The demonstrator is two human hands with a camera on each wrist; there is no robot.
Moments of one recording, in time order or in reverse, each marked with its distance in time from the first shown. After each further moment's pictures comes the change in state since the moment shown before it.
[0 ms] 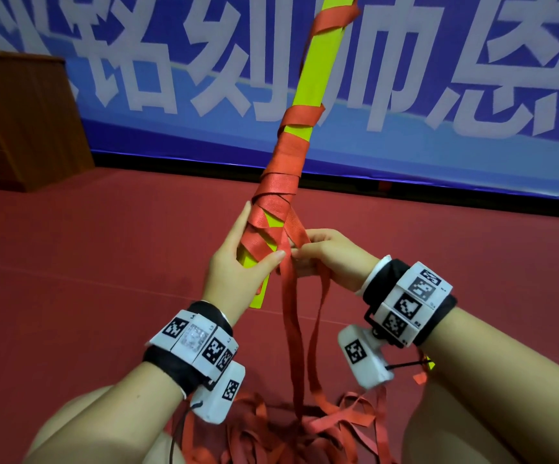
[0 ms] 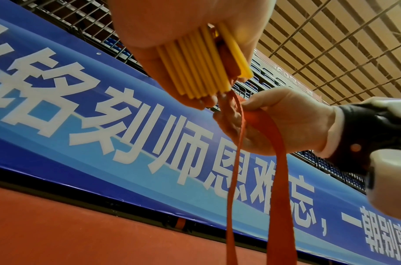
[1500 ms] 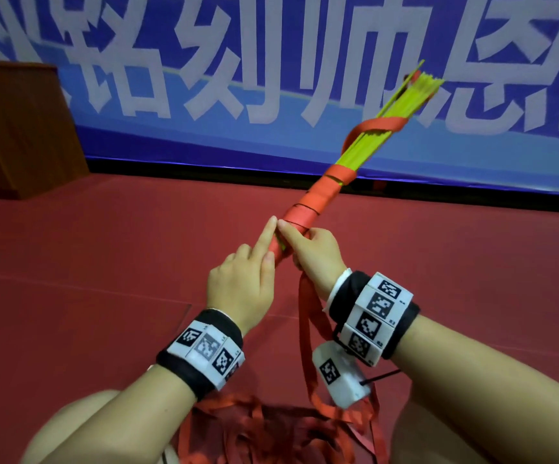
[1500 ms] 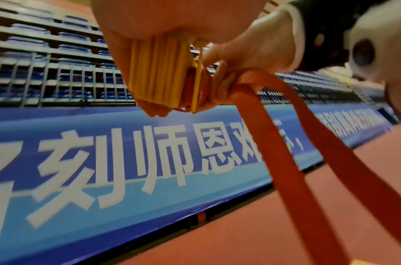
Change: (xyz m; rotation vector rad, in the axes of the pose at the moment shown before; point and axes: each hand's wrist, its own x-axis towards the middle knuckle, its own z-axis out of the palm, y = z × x) left_hand -0.011 0.005 0.020 0.852 -0.012 0.374; right_hand 0.008 0.008 0.017 -0.161 0.618 -0.123
